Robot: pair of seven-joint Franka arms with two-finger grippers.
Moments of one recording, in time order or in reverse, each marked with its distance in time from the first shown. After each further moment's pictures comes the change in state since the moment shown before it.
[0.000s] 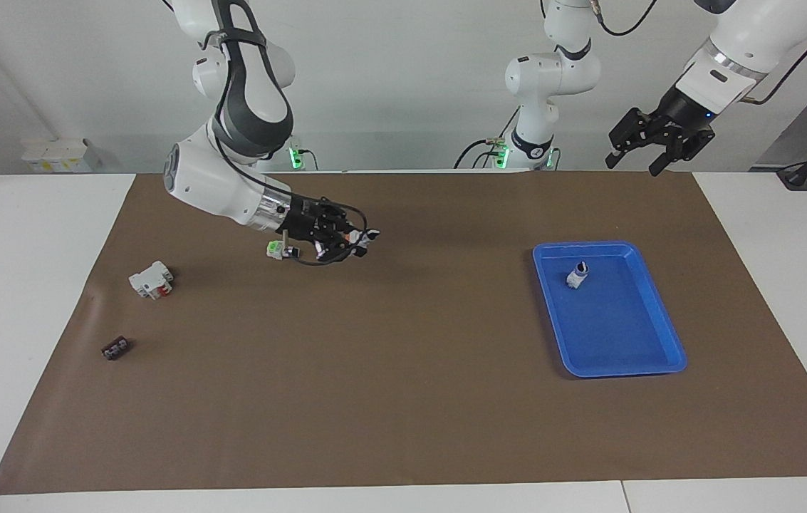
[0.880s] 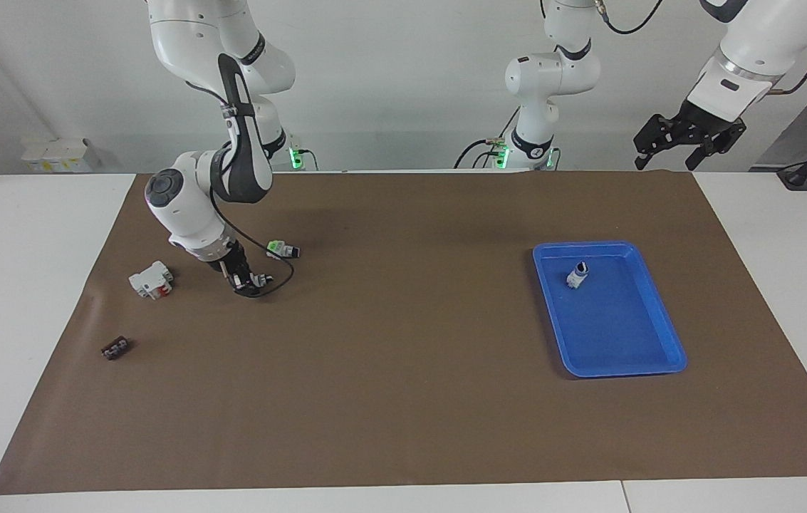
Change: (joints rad) left arm 0.018 0.000 0.028 0.001 0.246 -0.051 0.152; right arm -0.225 0.021 -0.022 -0.342 -0.750 0.324 -0.237
